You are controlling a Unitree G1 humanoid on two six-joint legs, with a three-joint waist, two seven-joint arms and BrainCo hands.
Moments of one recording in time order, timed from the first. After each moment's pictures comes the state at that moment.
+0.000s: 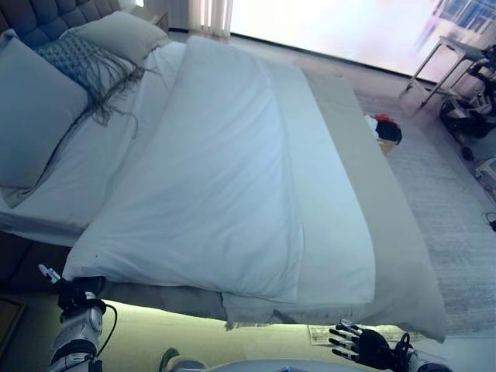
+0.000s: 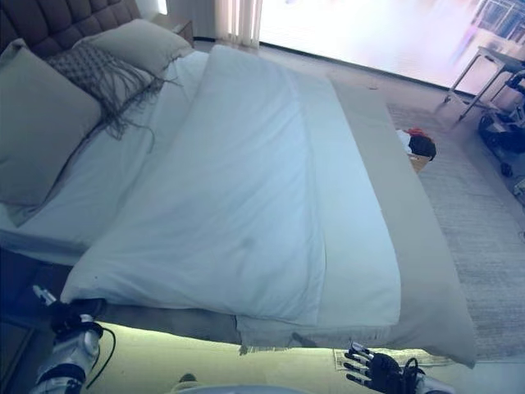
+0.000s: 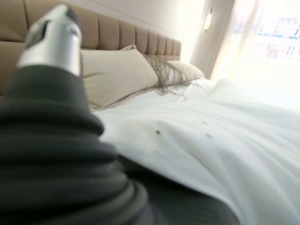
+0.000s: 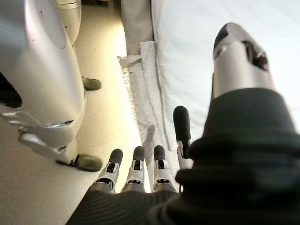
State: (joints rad) left arm -0.17 0.46 0.51 1.06 -1.79 0.20 -0.43; right arm -0.04 -0.44 0.01 1.19 0.38 0.26 0.75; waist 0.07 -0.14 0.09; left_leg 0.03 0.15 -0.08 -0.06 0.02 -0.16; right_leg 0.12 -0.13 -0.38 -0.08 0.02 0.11
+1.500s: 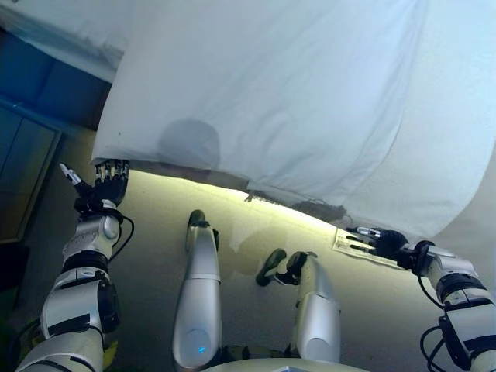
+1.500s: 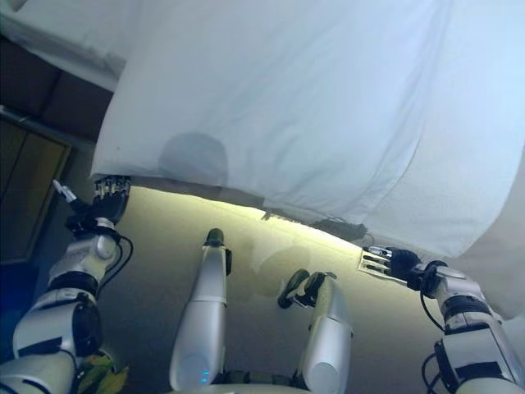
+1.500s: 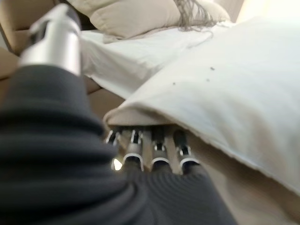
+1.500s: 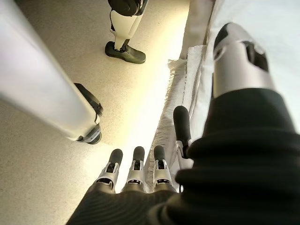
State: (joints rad) left arm -0.61 0.53 0.33 1.13 -1.87 0.32 -0.31; right arm -0.48 -0.71 0.18 1.10 0.57 0.23 0.74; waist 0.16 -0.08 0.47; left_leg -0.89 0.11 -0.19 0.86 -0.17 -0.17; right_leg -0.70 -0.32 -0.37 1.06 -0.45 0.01
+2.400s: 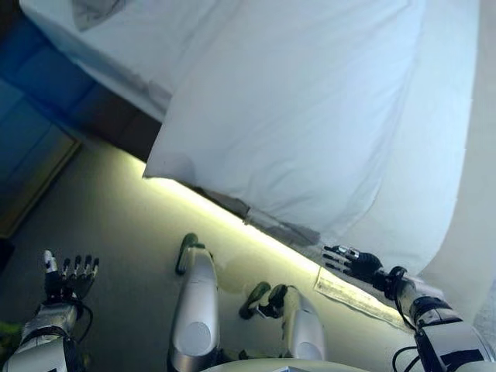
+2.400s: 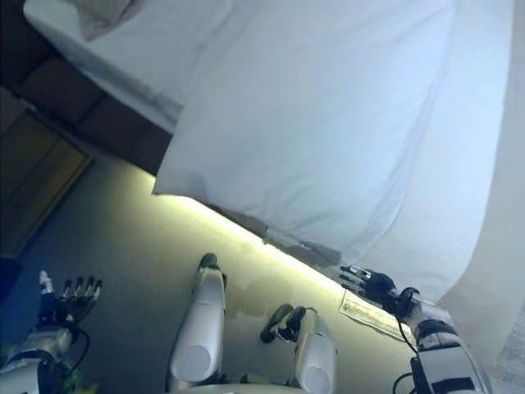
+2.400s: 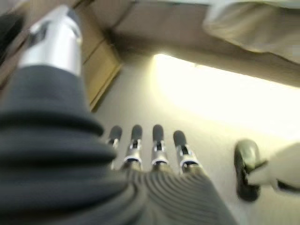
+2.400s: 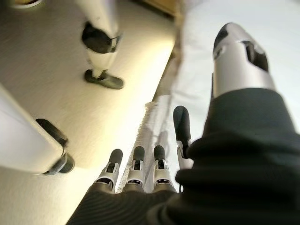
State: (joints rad) left arm -0.24 0.64 0.36 1.32 -1.19 0.19 -0.34; right arm -0.31 -0.53 0.09 1.16 0.57 0.17 0.77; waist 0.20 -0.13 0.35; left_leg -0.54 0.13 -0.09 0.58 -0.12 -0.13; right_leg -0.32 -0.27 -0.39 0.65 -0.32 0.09
